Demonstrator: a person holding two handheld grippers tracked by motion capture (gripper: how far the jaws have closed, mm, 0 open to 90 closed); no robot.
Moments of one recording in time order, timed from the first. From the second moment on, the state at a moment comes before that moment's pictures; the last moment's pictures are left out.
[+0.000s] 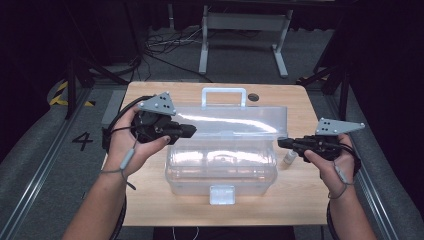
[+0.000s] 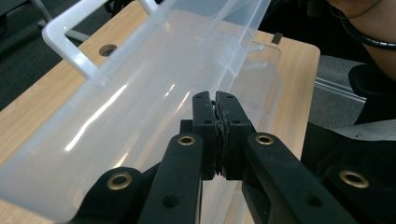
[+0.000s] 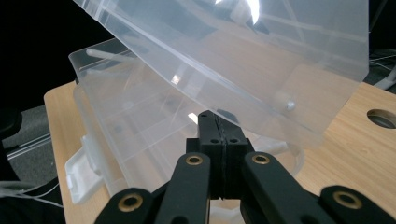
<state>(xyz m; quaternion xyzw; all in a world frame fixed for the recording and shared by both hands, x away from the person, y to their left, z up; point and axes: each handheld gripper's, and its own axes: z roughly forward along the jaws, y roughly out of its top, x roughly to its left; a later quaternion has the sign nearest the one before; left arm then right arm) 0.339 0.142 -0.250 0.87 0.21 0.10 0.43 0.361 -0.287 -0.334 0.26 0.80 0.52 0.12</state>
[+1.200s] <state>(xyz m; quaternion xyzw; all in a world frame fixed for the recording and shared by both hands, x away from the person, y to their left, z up) 0.357 0.181 -0.320 0.81 0.32 0.14 0.46 0.369 -0.284 -0.330 0.27 0.78 0.55 0.14</state>
